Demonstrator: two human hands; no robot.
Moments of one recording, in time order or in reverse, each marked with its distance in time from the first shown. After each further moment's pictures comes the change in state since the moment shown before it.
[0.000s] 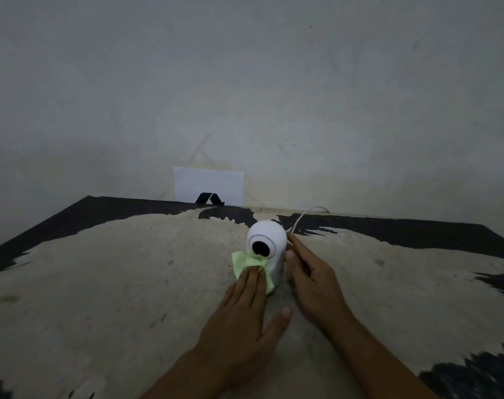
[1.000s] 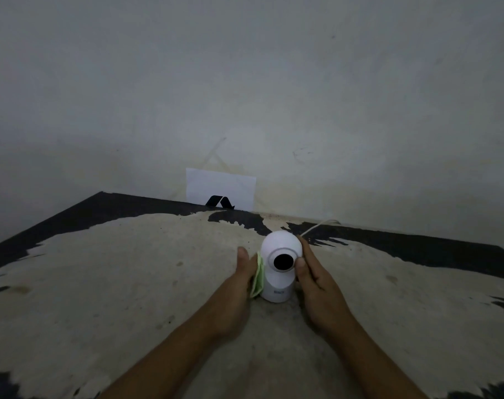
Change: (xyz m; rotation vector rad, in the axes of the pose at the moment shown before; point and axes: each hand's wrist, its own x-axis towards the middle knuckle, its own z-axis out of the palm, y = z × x) left_hand 0.061 -0.041 -0.012 -1.235 0.005 -0.164; right_hand 0.009 0.002 0.008 0.062 -0.102 0.068
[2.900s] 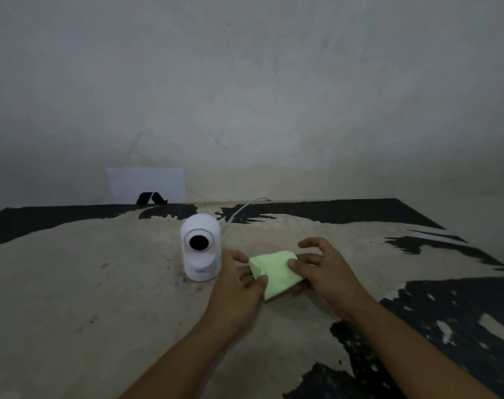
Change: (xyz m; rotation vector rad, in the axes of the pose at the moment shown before) left_hand -0.041 0.003 0.126 0.181 0.053 0.130; right_hand -0.069 -0.005 -0.123 0.242 0.207 0.320
